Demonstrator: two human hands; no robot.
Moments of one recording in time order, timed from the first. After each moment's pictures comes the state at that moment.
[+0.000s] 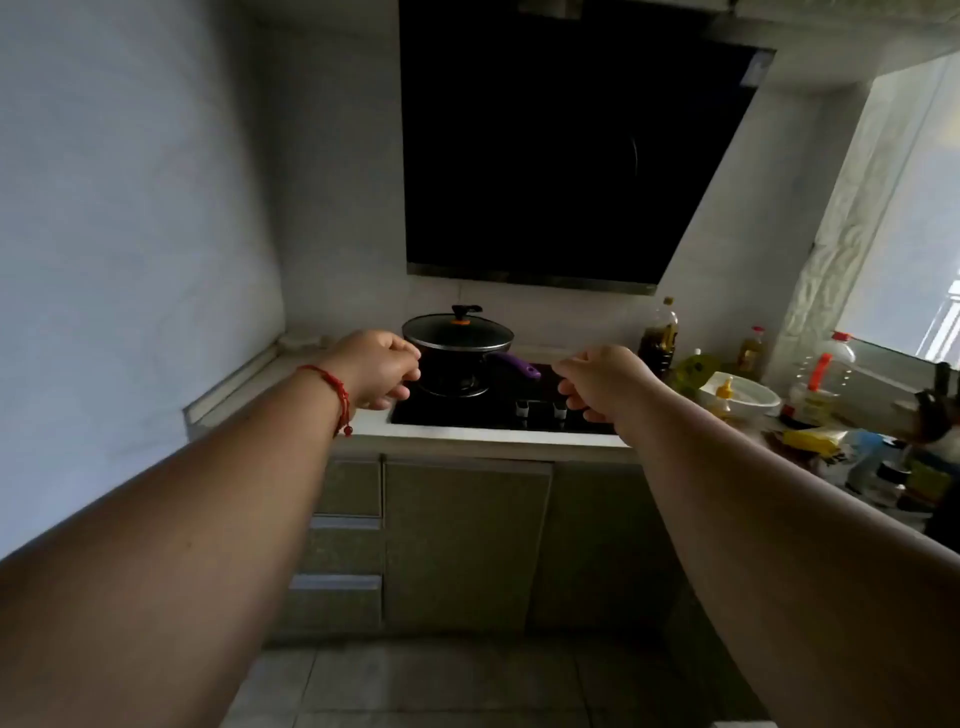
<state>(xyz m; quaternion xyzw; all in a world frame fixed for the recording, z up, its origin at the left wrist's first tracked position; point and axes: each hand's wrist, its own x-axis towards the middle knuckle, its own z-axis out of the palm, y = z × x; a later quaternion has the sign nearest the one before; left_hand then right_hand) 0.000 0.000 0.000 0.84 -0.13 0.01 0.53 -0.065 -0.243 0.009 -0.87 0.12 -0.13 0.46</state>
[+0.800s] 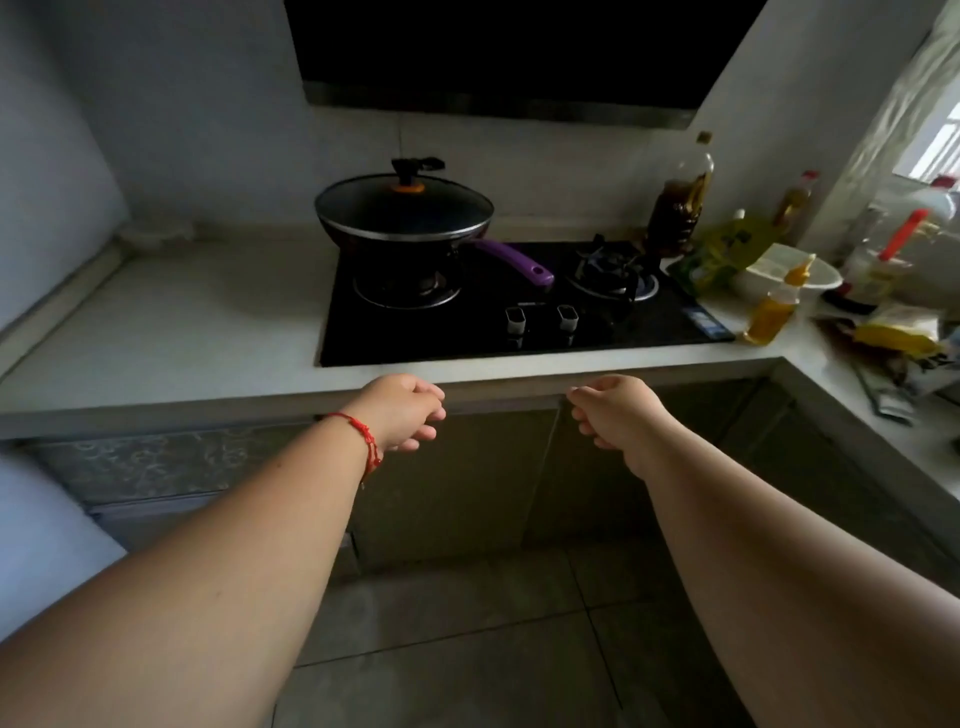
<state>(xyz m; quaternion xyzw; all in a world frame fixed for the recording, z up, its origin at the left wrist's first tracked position) 0.237 -0.100 -0.183 0.84 -0.12 -0.20 0.50 0.156 -0.320 -0.174 -0.81 0.33 -0.05 0.48</state>
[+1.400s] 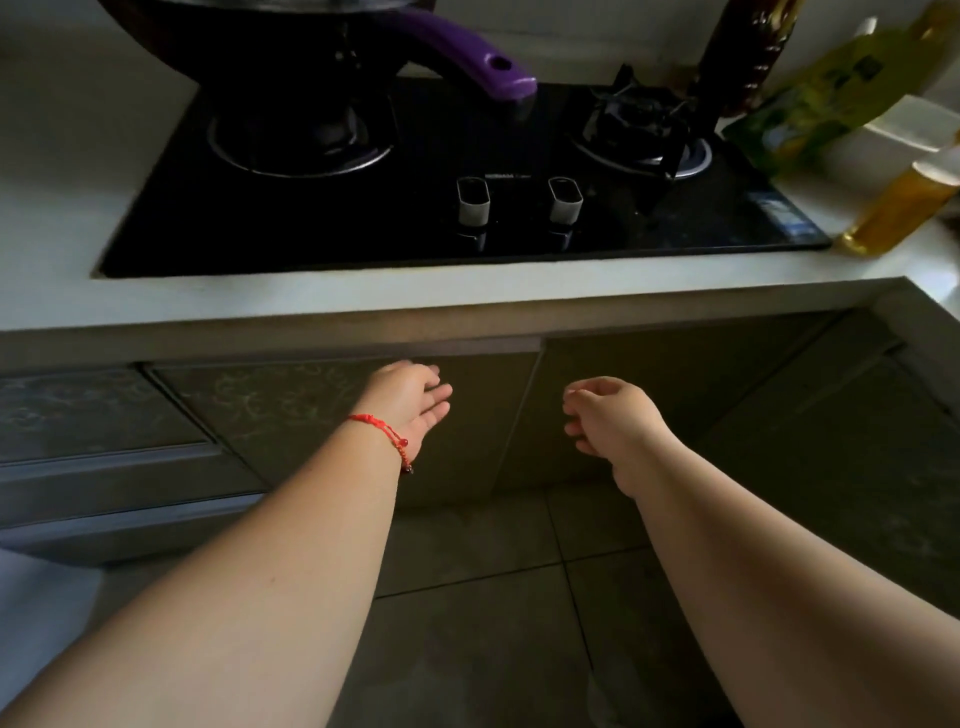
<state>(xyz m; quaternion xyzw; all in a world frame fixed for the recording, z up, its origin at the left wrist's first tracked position) 0.342 -0.262 -0.378 0.56 0.20 -0.27 0.76 0.251 -0.435 -0.363 -0.75 0.41 -0.01 0.51</state>
